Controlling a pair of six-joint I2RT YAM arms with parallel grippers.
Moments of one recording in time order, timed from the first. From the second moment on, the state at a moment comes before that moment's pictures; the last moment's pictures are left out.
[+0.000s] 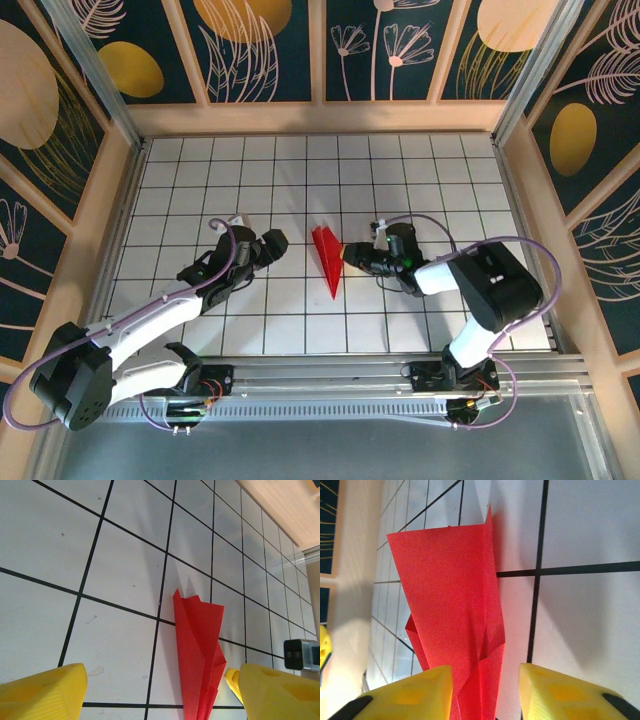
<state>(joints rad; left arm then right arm) -0.64 1.13 0.59 -0.08 -0.14 -1.00 0.48 1.64 0.48 0.57 -0.50 0.81</state>
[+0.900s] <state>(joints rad) -0.64 1.06 0.59 -0.09 -0.22 -0.94 0.69 1.67 0.97 -0.33 -0.28 0.54</state>
